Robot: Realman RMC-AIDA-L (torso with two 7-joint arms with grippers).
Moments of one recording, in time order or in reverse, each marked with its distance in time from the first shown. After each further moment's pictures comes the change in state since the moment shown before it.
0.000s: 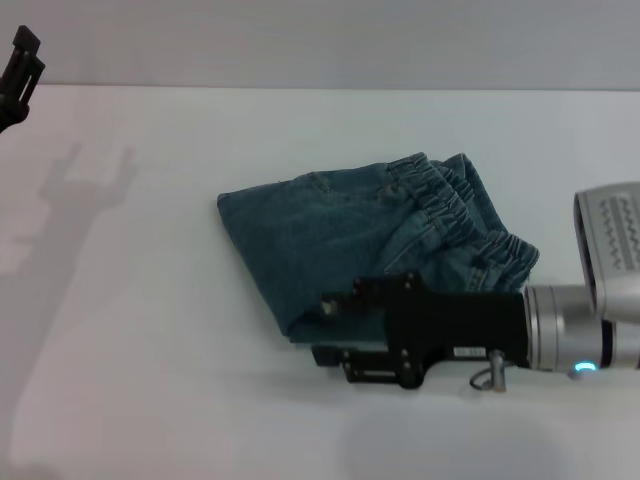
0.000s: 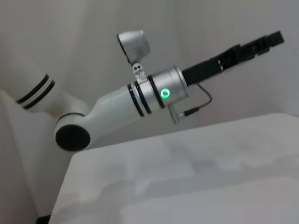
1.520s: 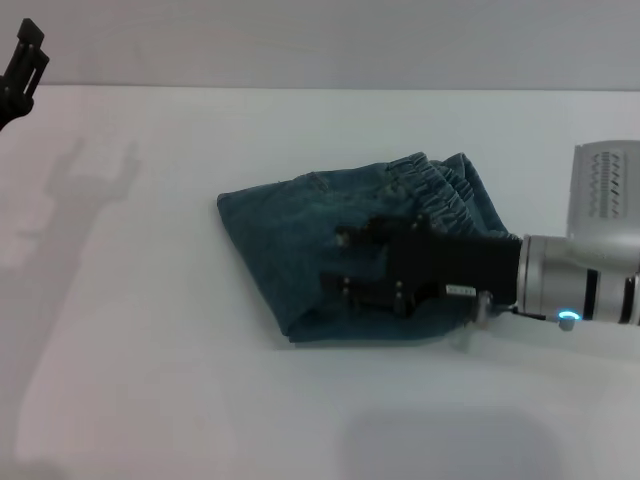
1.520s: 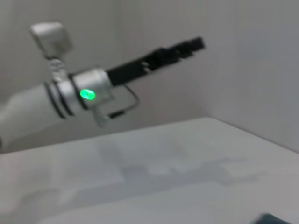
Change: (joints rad) left arm -0.015 0.000 0.000 -0.003 -0.010 -0.009 0.021; right arm 0.039 0.001 0.048 0.002 0.050 0.149 -0.025
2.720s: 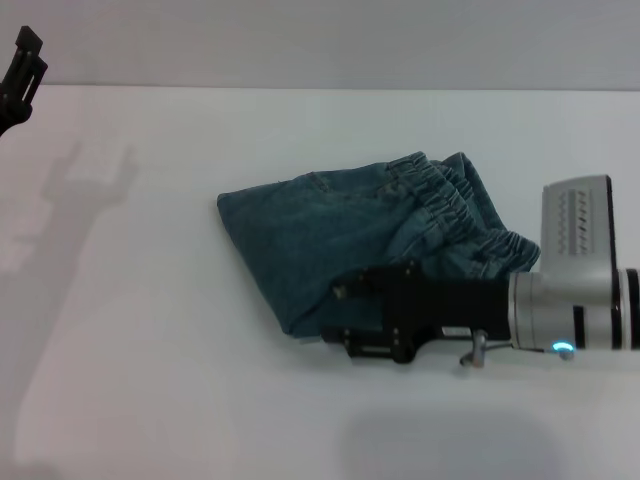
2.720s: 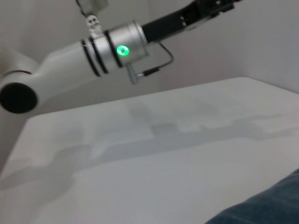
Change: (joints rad) left arm 0.009 -0.002 -0.002 -0.009 -0.001 0.006 -0.005; right arm 0.009 0.006 -0.040 0.033 -0.089 0.029 0.034
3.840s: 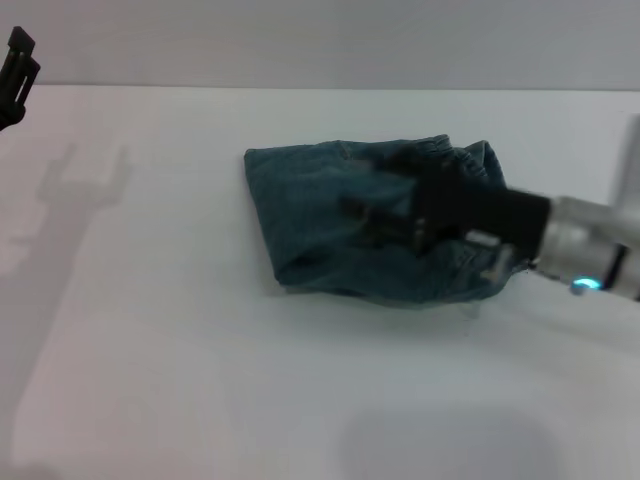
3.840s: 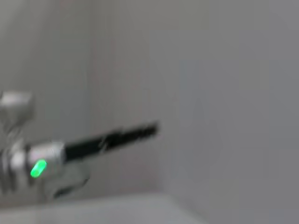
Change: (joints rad) left arm 0.007 0.001 -0.009 0.000 0.000 0.005 0.000; right arm -0.093 -0.002 0.027 -0.120 0.321 -0.029 -0.182
